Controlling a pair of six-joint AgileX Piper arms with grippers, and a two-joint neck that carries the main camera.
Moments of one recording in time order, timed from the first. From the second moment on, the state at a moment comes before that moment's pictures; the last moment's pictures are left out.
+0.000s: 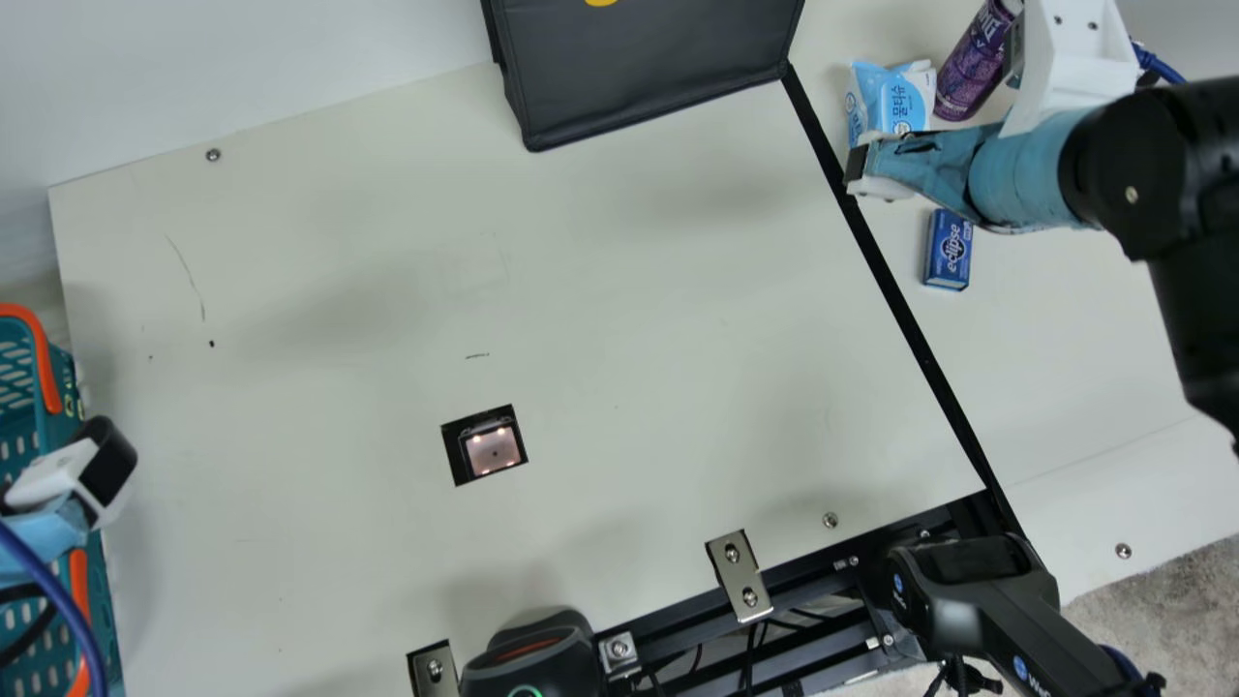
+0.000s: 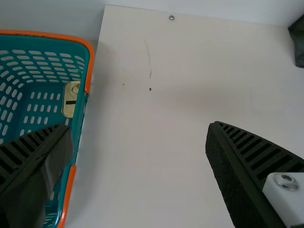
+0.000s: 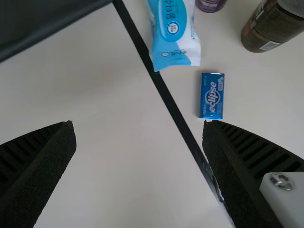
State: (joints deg) left arm -7.4 51.6 -57.9 2.3 57.3 -11.8; right arm -11.3 64.7 -68.7 -4.3 67.7 18.0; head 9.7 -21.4
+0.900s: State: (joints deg) left arm -1.6 43.1 -69.0 -1.5 69.4 0.0; right arm 0.7 42.4 -69.8 -0.8 70.0 0.0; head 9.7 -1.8
